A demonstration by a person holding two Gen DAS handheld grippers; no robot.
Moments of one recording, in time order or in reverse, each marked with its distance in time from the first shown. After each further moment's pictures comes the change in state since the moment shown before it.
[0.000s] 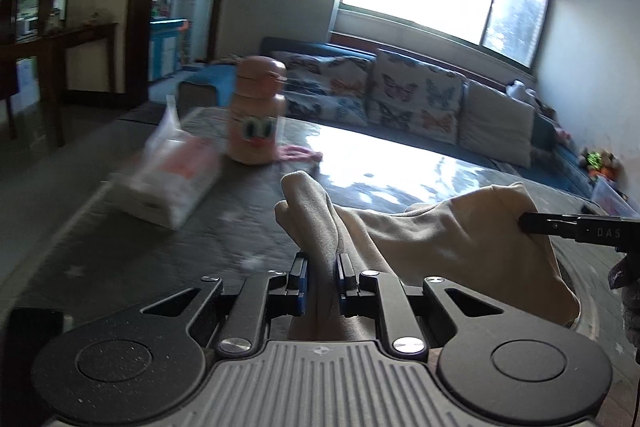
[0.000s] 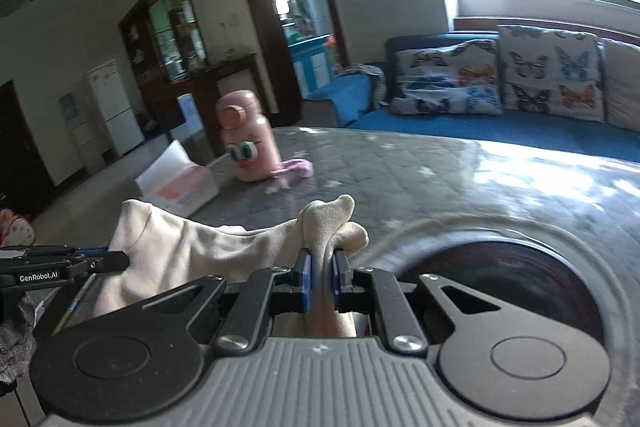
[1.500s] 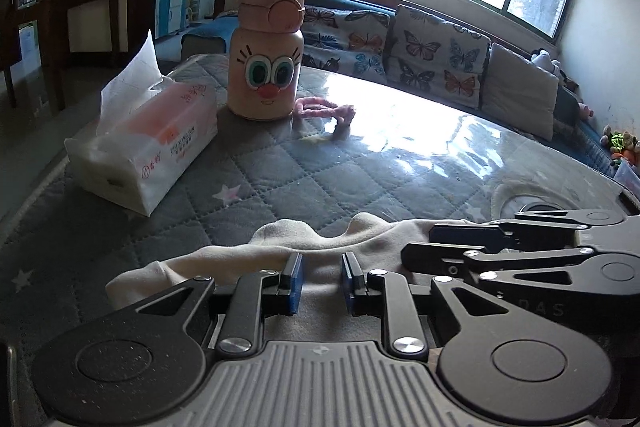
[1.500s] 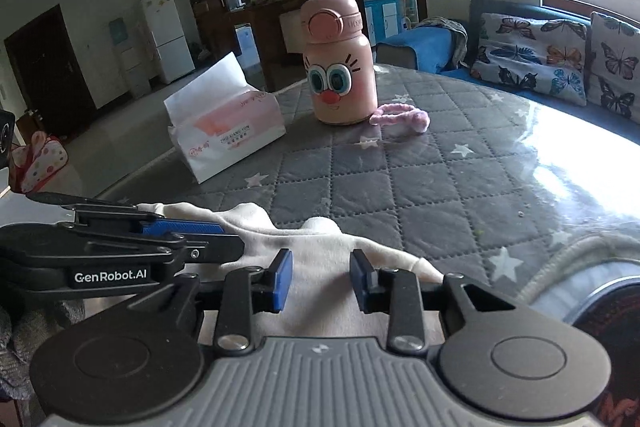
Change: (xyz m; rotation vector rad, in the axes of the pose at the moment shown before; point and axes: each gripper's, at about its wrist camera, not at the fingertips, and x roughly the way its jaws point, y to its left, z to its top) left arm 0.106 0.015 0.007 -0.013 0.142 0.019; right arm 0.145 0.075 -0.004 -0.160 0.171 0.131
